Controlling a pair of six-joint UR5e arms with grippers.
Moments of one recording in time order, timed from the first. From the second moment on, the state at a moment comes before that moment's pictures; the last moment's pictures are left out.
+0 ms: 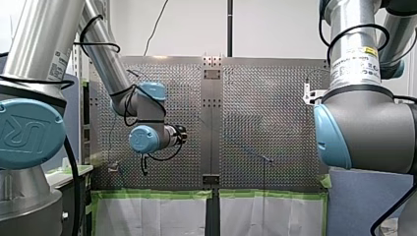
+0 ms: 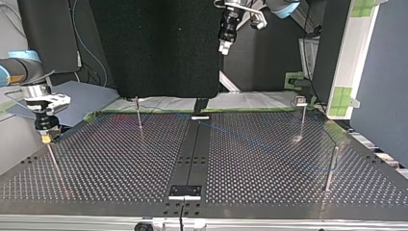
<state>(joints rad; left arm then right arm) -0.71 -1.80 -2.41 -2.09 -2.02 -1.77 1.48 -1.04 1.44 -0.43 1.03 1.60</state>
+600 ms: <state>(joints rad) -0.71 -1.80 -2.41 -2.09 -2.01 -1.77 1.48 -1.04 1.44 -0.45 1.01 1.61</state>
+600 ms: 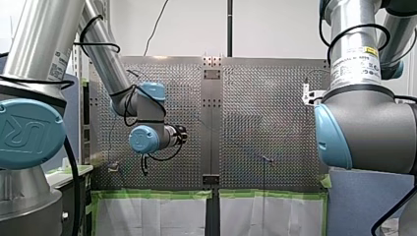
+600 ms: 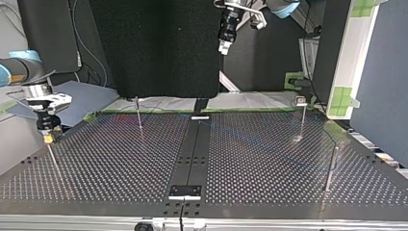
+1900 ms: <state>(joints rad) -0.71 -1.80 -2.41 -2.08 -2.00 -1.77 1.48 -1.04 1.44 -0.47 1.01 1.61</state>
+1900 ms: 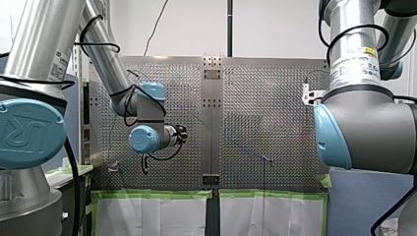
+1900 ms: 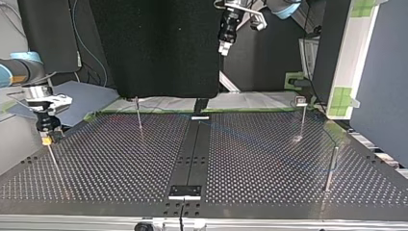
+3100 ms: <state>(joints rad) -0.71 -1.80 -2.41 -2.08 -2.00 -1.77 1.48 -1.03 1.44 -0.47 1.04 1.62</state>
